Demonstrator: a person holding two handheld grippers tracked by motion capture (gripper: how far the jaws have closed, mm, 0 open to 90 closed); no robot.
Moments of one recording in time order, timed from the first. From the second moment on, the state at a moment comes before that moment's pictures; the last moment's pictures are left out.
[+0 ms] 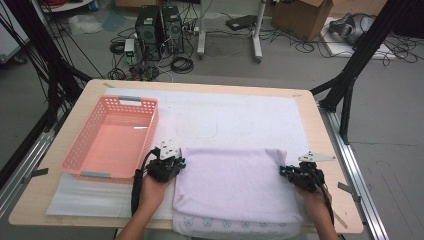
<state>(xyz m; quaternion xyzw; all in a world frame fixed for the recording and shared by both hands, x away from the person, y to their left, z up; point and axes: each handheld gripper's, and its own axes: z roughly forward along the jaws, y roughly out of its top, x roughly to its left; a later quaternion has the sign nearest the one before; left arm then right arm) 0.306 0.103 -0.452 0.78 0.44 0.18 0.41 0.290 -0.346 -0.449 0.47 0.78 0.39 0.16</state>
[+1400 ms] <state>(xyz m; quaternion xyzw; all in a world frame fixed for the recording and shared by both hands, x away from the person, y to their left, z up) 0.420 0.100 -0.410 0.69 0.52 0.21 0.47 0.389 -0.344 -0.406 0.49 0.73 0.42 0.23</state>
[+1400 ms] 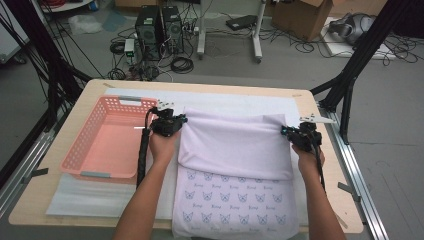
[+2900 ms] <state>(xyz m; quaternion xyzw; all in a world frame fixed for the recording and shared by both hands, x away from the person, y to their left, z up) 0.363 0.100 -0.436 0.73 0.47 0.13 0.48 0.348 -0.342 -0.422 0.48 0.76 0.41 0.17</state>
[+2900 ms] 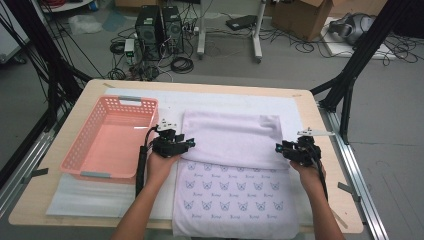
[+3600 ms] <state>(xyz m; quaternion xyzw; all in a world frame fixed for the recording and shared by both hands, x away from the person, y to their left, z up) 0.320 0.101 -0.450 0.75 0.44 0.14 0.47 0.305 -0.348 -0.445 0.46 0.78 0.41 0.12</state>
